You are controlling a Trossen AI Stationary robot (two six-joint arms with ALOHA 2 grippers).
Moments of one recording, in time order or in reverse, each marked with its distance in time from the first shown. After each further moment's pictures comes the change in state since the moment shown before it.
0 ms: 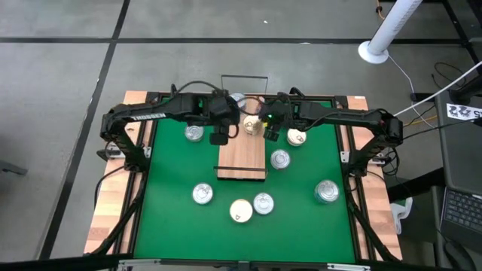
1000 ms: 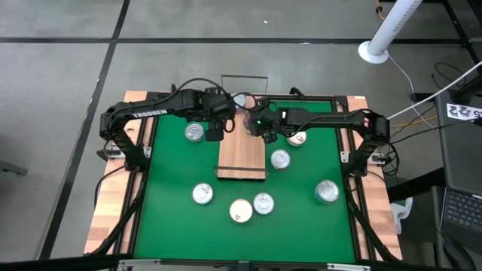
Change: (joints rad) left arm 0.065 -0.009 -0.079 -0.031 0.003 -0.046; right arm 0.039 0.128 0.001 0.156 0.051 -0.570
